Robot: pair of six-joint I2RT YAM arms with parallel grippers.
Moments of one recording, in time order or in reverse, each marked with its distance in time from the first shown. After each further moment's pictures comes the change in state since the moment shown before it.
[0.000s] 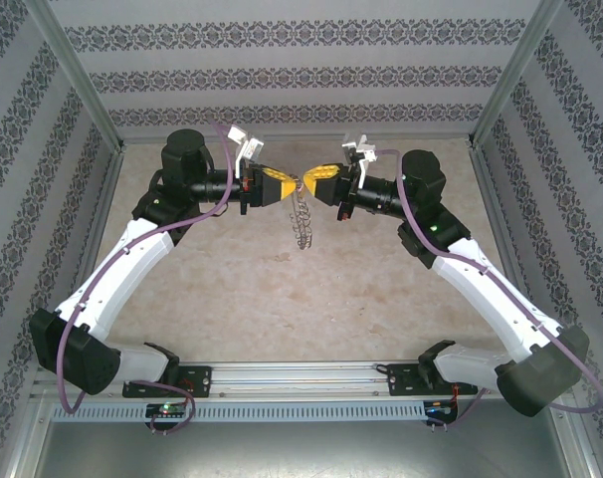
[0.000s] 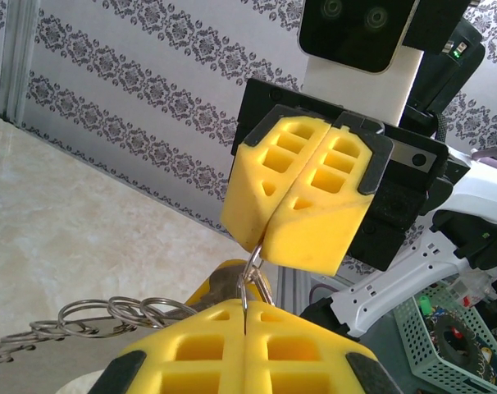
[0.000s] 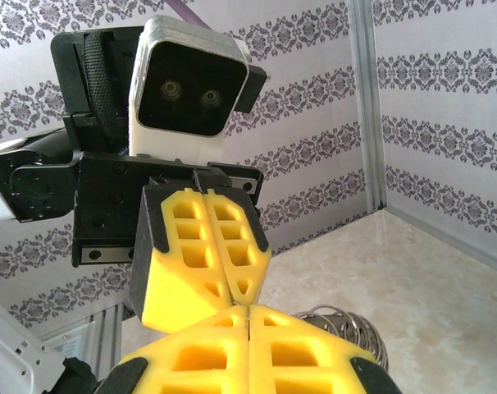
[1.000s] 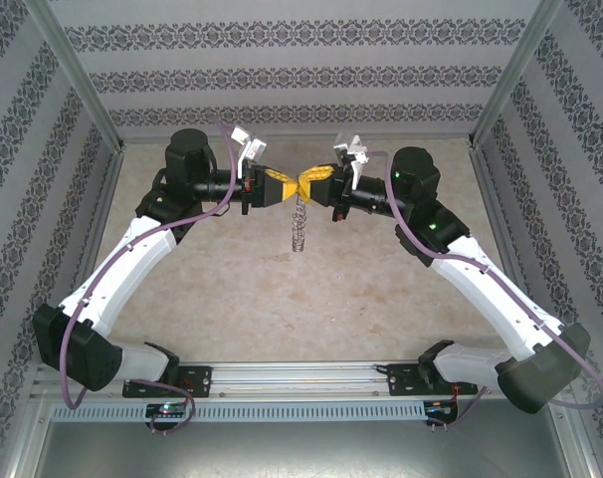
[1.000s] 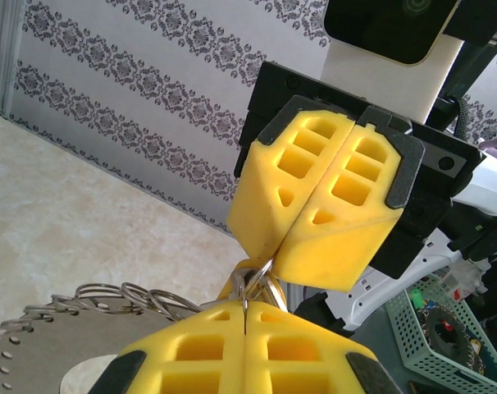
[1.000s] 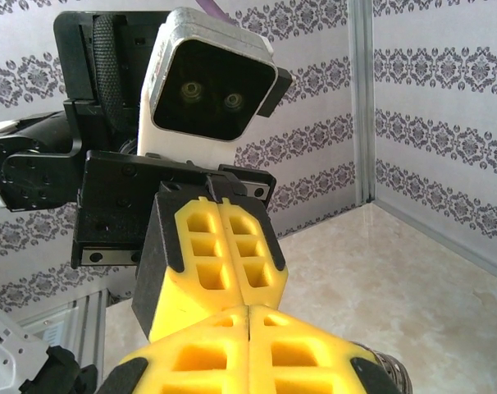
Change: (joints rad) left arm -0.001 0.019 0.001 0.002 0.023 0.001; right arm 0.050 0.013 0.054 -0.106 0.057 -0.091
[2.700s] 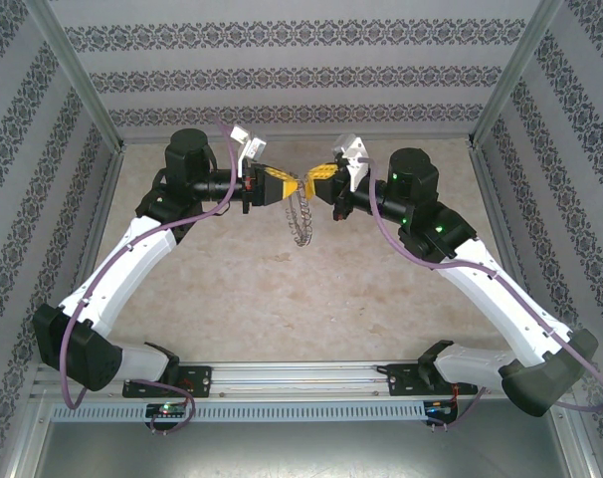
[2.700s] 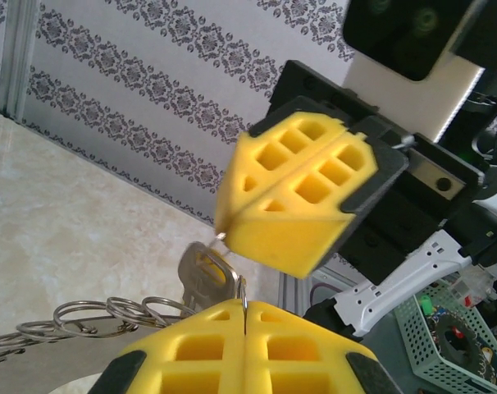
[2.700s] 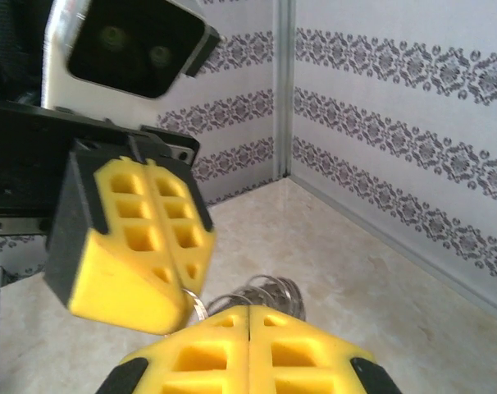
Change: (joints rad) left arm 0.000 0.001 0.000 0.011 -0.022 0.000; right arm 0.032 -0.023 0.053 -0.187 0.254 -0.175
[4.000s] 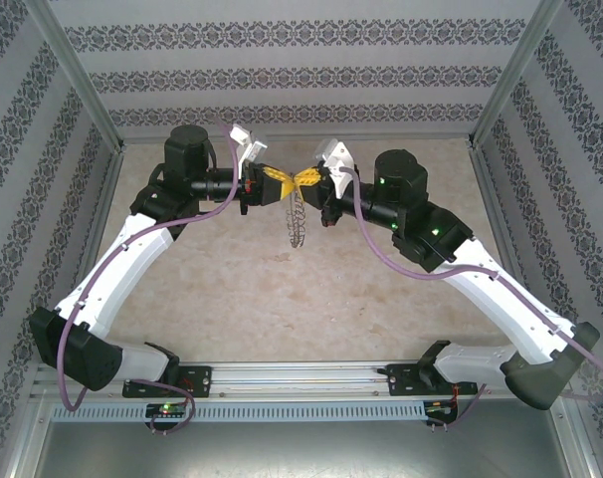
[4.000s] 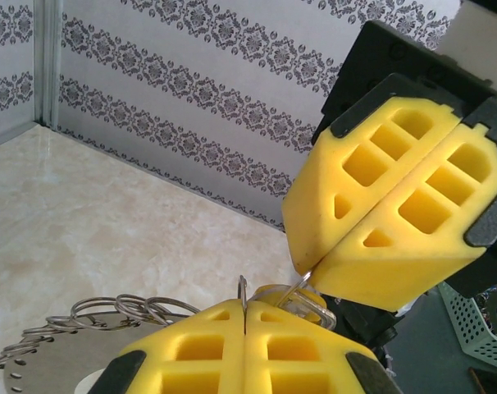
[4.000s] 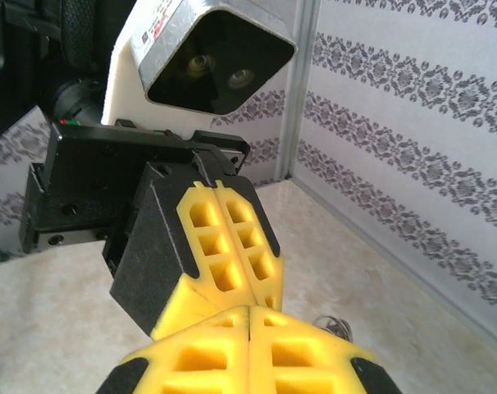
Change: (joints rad) left arm 0.001 0.001 0.067 -0.177 -0.050 0.205; right arm 0.143 0.023 0.100 -0.095 0.135 -0.109
